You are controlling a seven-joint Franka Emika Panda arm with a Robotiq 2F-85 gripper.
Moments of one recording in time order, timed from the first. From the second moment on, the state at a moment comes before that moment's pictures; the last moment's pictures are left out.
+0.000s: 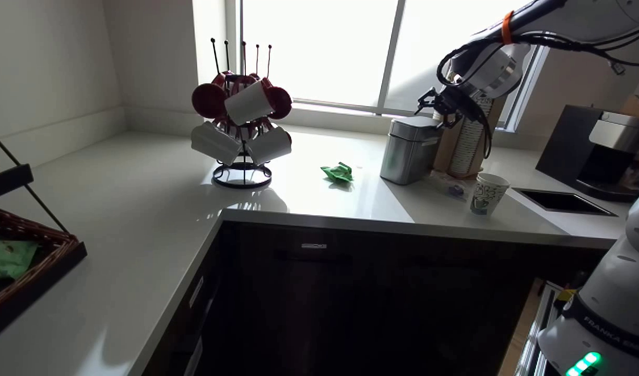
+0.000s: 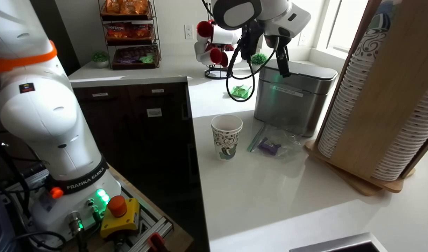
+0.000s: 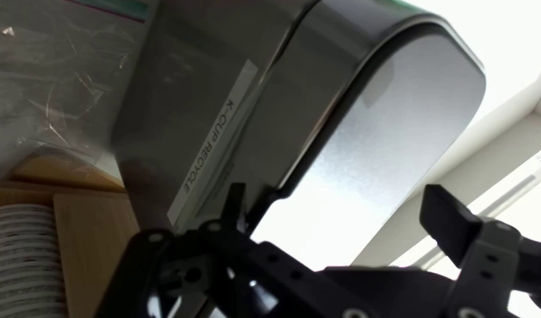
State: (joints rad) arm -0.24 -0.05 -0.26 -2.21 0.54 2.77 0.16
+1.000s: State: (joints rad) arm -0.24 -0.04 -0.26 -2.20 0.61 2.77 0.07
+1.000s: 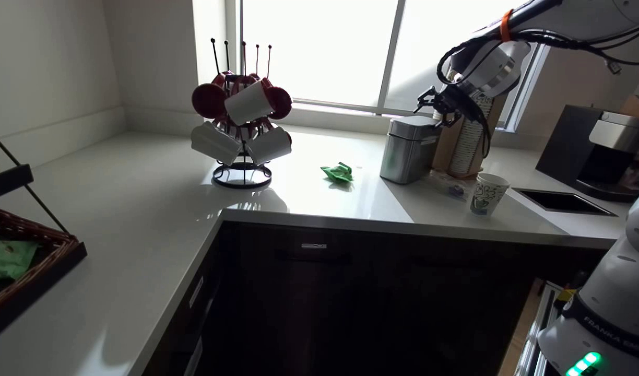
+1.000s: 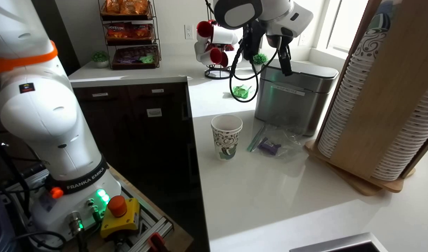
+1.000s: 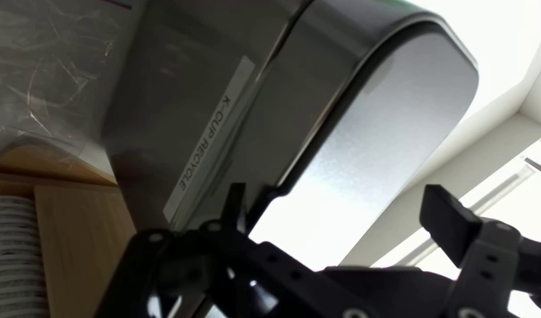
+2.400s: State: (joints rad) arm -0.23 -0.06 -0.25 -2.14 0.64 2.83 0.03
